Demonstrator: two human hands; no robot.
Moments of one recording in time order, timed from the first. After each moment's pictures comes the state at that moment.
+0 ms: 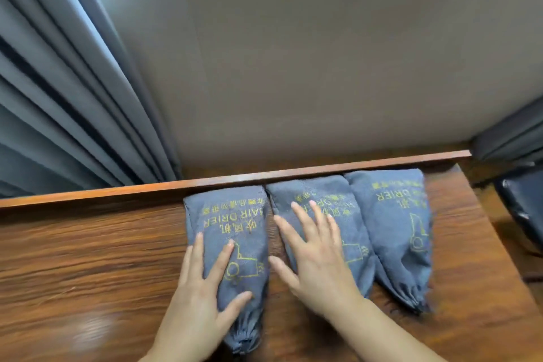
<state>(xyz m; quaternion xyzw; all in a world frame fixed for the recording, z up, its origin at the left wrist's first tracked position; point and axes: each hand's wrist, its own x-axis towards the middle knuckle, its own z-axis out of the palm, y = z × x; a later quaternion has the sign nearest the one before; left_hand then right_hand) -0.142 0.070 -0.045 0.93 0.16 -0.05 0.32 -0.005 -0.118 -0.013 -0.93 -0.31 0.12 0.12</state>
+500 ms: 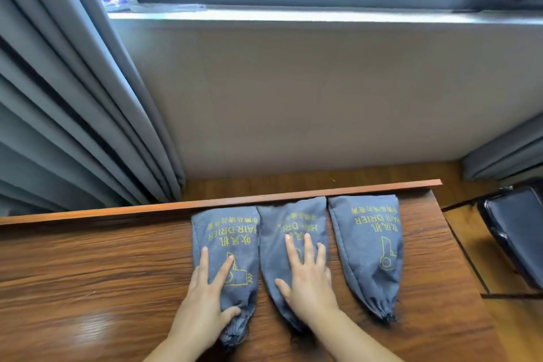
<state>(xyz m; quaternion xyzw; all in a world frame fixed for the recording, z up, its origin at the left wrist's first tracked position) -0.122 0.063 -0.006 0.92 0.20 -0.19 0.27 -0.002 -0.130 -0.012 -0.94 -0.19 0.27 0.03</state>
